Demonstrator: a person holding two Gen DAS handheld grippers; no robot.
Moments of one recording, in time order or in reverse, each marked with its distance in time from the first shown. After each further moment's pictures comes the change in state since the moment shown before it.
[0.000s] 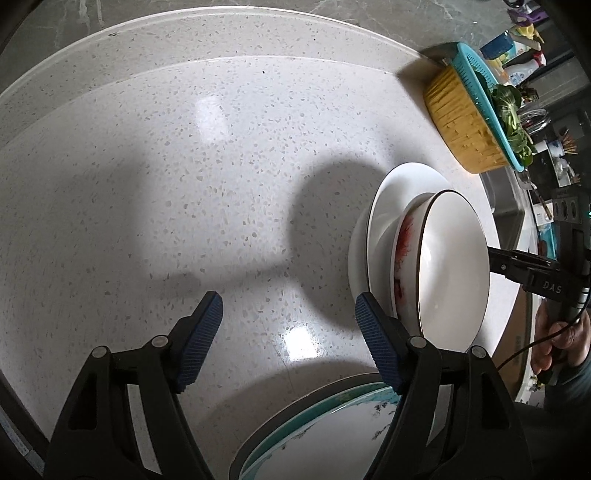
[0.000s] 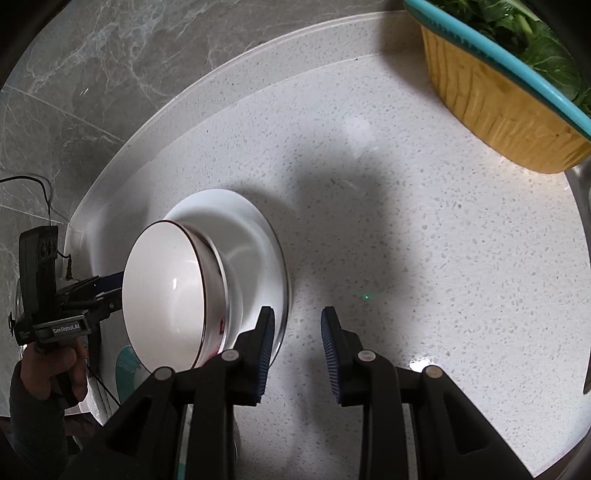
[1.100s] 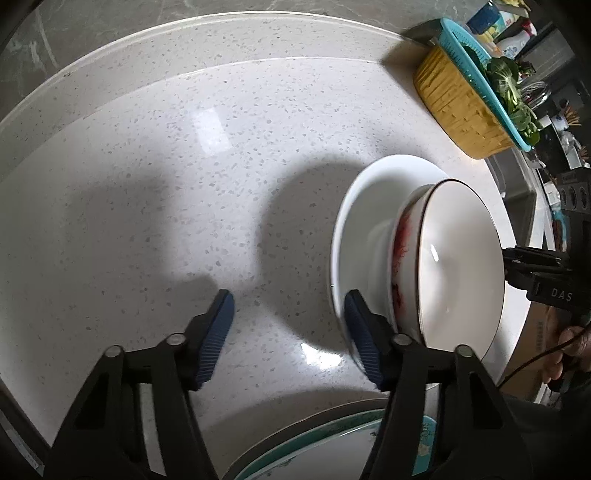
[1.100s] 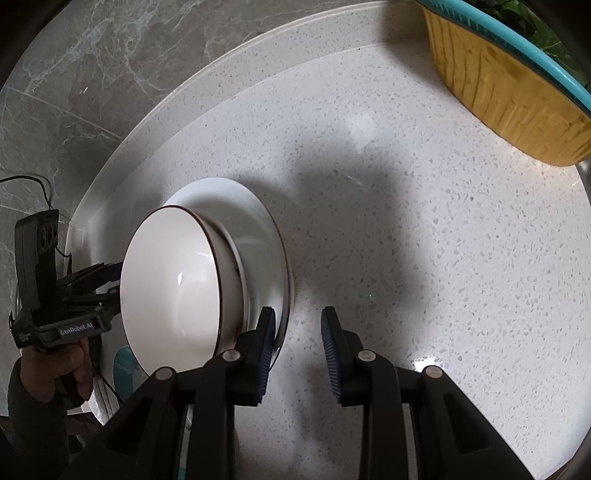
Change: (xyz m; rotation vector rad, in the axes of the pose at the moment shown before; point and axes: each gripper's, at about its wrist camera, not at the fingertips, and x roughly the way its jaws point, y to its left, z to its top) left arm 0.039 -0.050 0.022 0.094 -0.015 0.077; right arm 0.011 -0.005 -0.005 0.004 -0.015 0.023
